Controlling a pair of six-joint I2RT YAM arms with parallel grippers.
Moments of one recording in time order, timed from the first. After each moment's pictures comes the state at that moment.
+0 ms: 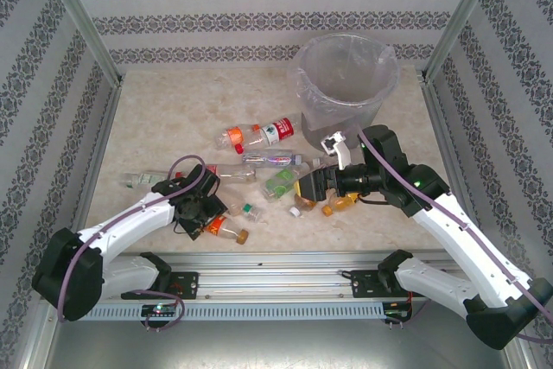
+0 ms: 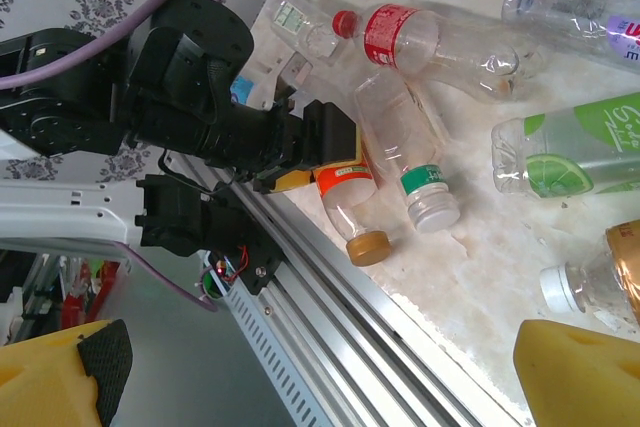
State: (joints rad) left arm -0.51 1.17 0.62 -0.78 0.09 -1.30; right arm 0.56 0.95 1.04 -0.79 -0.65 0.44
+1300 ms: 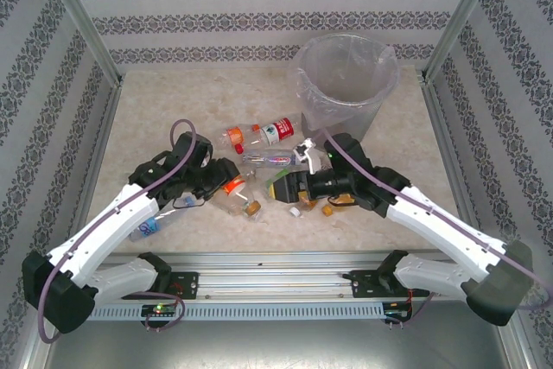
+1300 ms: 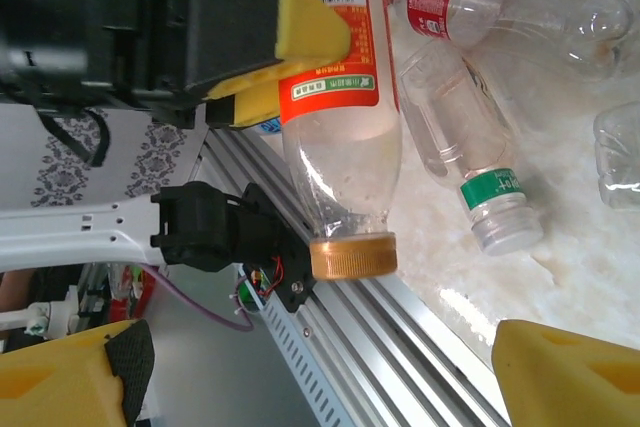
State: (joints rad) left arm -0.52 1.09 0.96 -0.75 0.20 -1.11; right arm 0.74 1.10 0.91 -0.43 -0.60 0.68
